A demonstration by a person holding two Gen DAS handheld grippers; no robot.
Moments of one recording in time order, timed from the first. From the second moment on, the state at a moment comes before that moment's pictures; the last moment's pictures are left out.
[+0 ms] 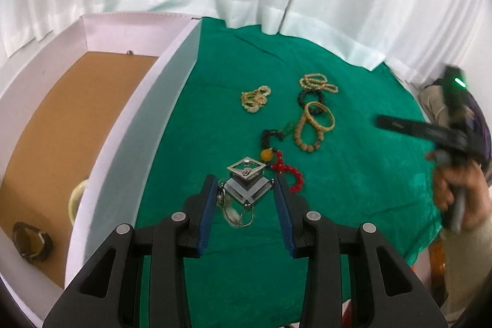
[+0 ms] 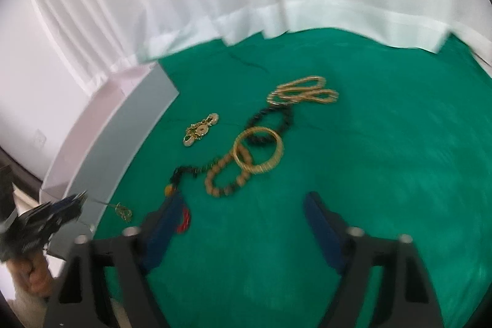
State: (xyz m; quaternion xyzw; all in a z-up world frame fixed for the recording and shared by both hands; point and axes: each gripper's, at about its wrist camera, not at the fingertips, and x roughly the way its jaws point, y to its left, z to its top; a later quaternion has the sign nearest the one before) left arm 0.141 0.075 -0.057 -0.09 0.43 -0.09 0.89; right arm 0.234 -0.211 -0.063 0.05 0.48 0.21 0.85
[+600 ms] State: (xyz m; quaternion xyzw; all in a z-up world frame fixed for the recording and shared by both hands) left arm 0.129 0.088 -0.040 -0.12 0.43 -0.10 0.89; right arm 0.312 -0.126 -0.123 -0.10 0.55 0.20 0.81
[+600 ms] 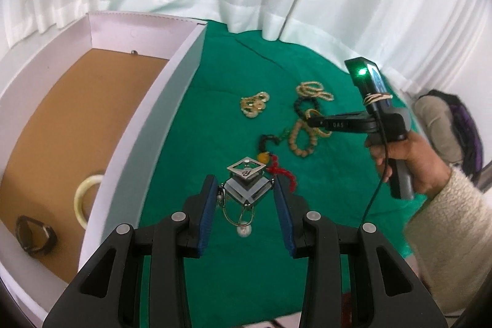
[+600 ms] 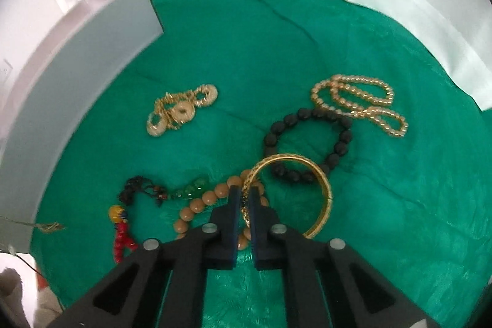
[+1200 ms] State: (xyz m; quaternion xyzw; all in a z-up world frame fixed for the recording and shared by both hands) left arm 0.066 0.207 0.084 -0.20 0.32 -0.03 0.93; right arm 0.216 0.013 0.054 -0.05 0.40 0.42 0.82
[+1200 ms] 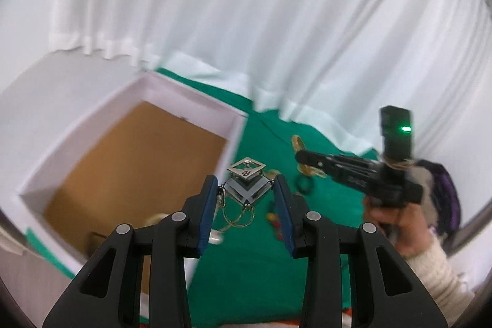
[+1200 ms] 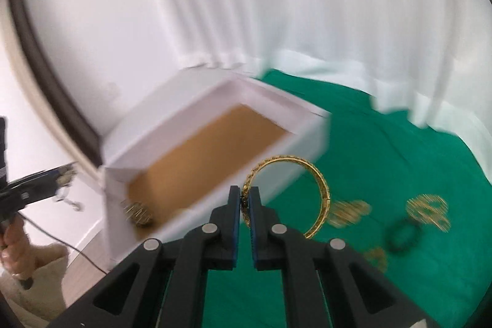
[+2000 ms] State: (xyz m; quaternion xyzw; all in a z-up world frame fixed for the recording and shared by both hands) left arm 0.144 0.337 -0.074 -0.22 0.44 0.16 0.86; right arm 0.260 0.223 -0.070 -0.11 0.48 0.41 0.77
